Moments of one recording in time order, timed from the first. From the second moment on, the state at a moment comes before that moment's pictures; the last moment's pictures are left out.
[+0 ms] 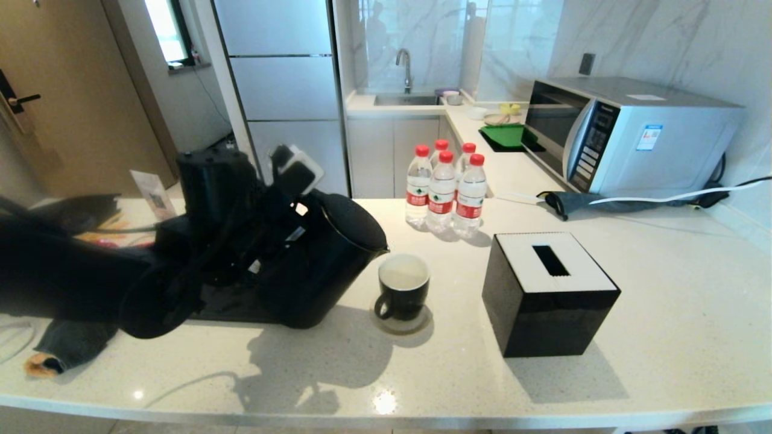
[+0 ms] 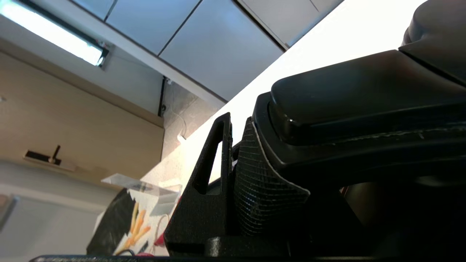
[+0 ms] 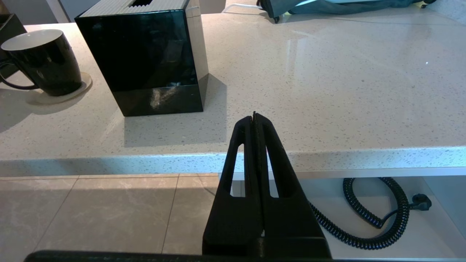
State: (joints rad) left arm -0.42 1.80 -0.89 -0.79 0.40 0.71; right arm 0.01 0.00 0.00 0.00 -0.01 0.06
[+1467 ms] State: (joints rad) left arm -0.44 1.85 -0.94 -0.80 0.40 0.84; right arm 0.01 0.00 0.00 0.00 -0.01 0.06
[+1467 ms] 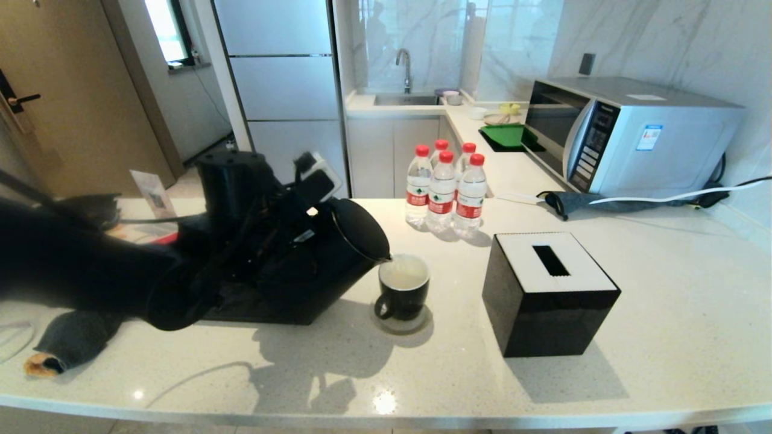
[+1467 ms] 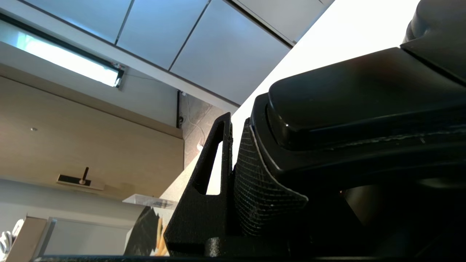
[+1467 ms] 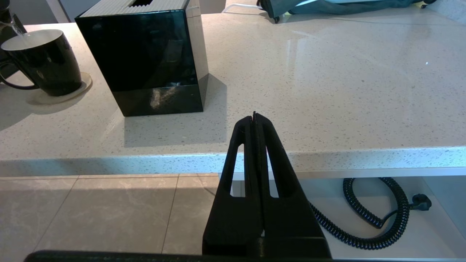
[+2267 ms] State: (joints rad) left arm -0.45 1.85 -0.97 -0.80 0.40 0.85; right arm 0.01 0.00 0.00 0.00 -0.01 0.06
